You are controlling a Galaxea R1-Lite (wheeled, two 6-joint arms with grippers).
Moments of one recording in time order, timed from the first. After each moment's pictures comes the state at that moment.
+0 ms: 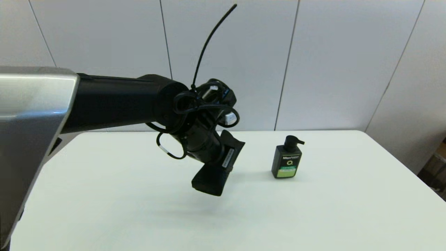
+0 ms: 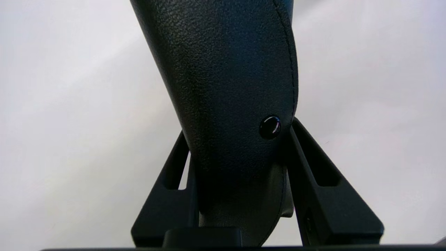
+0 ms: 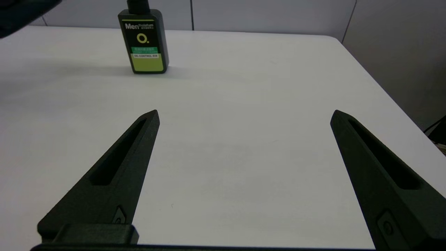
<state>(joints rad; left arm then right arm) -0.73 2.10 -1.82 0.73 -0.03 -0.12 0.00 0.00 0.00 0.00 0.03 -0.02</state>
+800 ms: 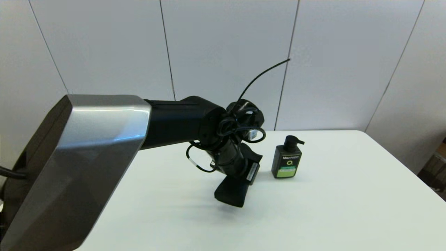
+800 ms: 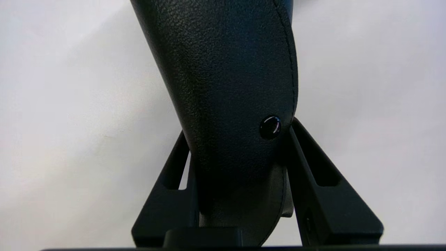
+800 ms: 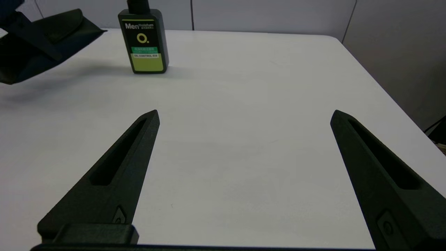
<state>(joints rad) -0.80 2.27 -1.96 0.73 -0.02 -0.18 0.00 0.00 0.00 0.00 0.03 -0.02</state>
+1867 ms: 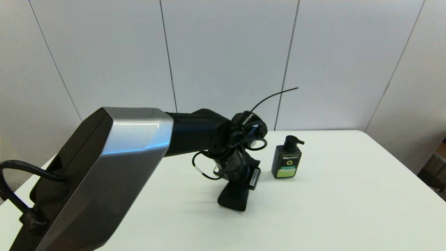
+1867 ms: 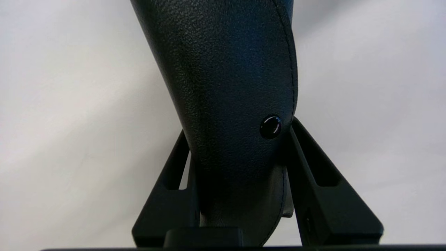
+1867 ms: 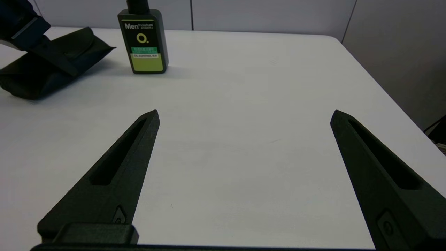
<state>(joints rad) -0.81 2.36 -1.97 0.70 0.01 -0.24 0.00 0.00 0.00 0.00 0.03 -0.02</state>
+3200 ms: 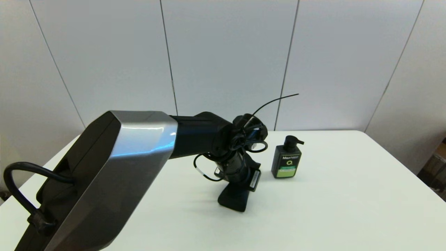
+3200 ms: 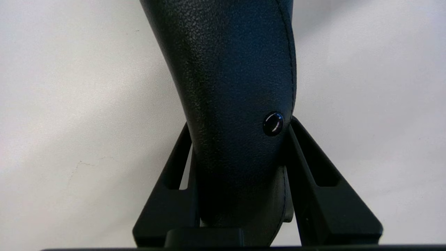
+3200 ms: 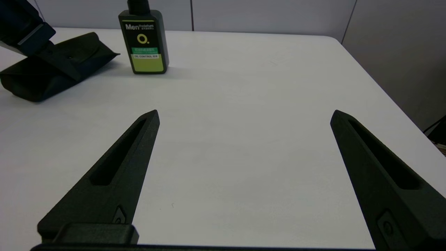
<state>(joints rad) -0.81 2.39 -1.97 0.70 0.00 -0.23 0.00 0.00 0.00 0.00 0.03 -0.02</state>
